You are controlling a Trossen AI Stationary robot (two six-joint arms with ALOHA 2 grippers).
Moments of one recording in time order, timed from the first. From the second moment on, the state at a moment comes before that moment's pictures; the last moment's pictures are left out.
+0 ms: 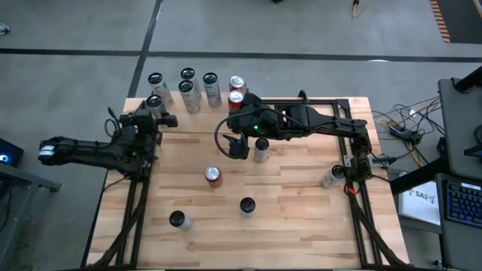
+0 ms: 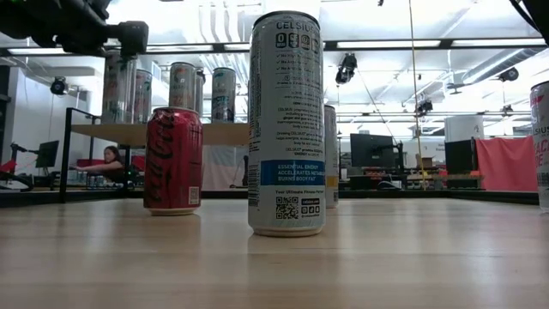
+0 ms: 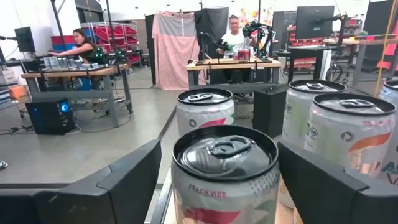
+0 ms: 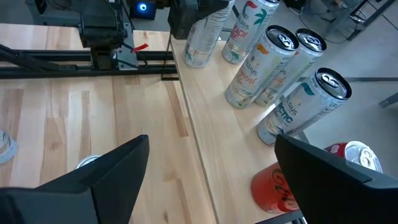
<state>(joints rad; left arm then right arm) 0.03 0.67 0.40 0.68 -1.57 0.41 0.02 1.97 2.35 -1.00 0.37 -0.04</state>
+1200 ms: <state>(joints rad) -0.87 0.76 0.52 0.49 -1.57 0.64 0.02 1.97 2.35 -1.02 0.36 -0.09</state>
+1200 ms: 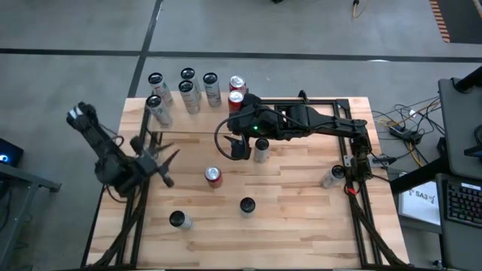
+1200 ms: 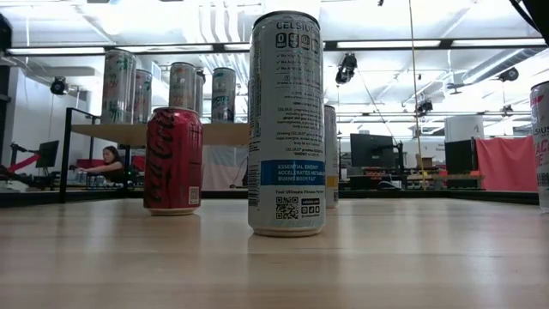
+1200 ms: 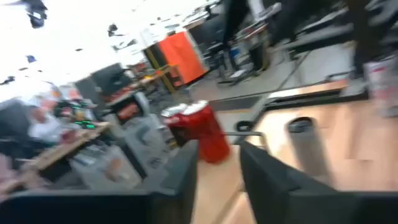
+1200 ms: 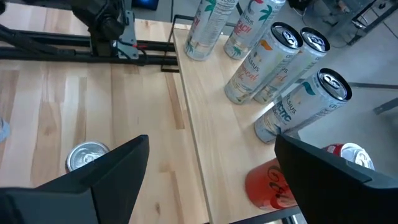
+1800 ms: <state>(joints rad) -1.07 0.67 0.39 0.05 -1.32 -0.13 0.02 1.97 2.35 -1.05 0.36 -0.09</state>
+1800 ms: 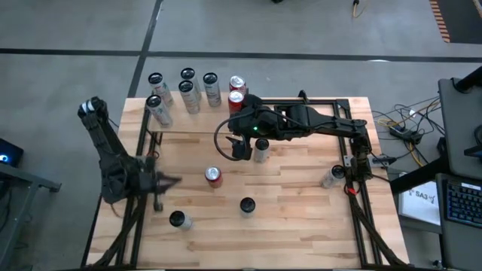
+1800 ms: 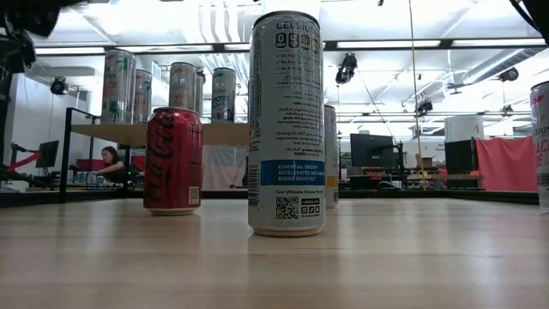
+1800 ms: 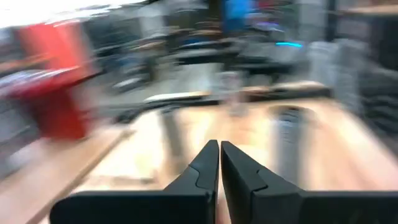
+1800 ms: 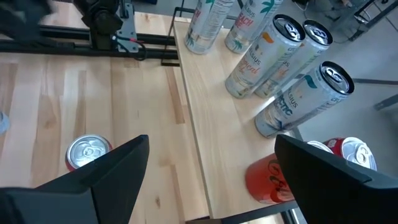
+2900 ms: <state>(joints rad) -0.52 0.27 0.44 -0.12 -1.57 0.20 0.02 1.97 2.35 -1.03 0.36 -0.07</state>
